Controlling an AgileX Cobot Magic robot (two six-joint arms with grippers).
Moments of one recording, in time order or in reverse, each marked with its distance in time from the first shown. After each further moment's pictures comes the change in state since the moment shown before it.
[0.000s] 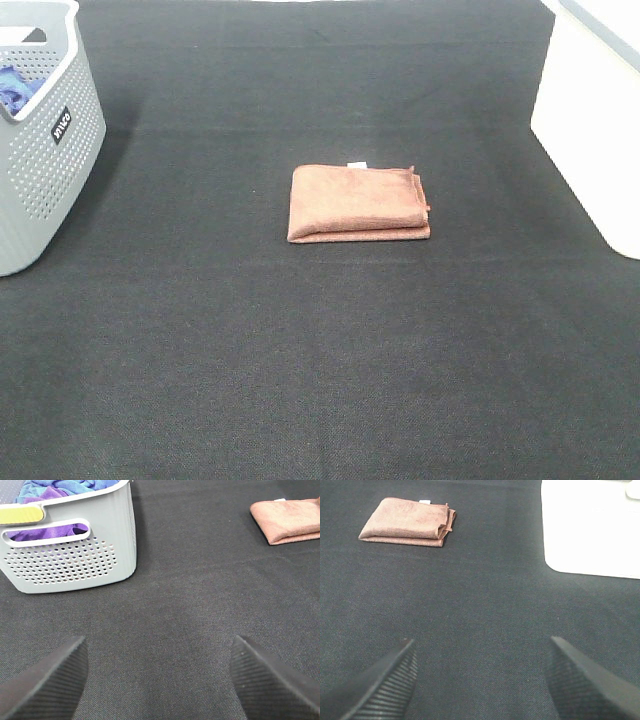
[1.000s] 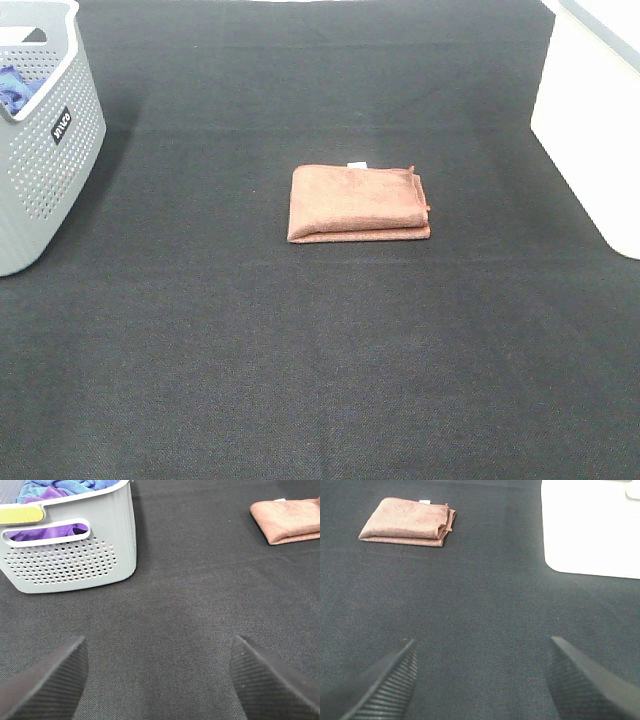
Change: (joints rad) left arm 0.000 0.000 0.000 0.000 0.000 0.000; right arm 0.000 0.000 0.000 0.000 0.000 0.000
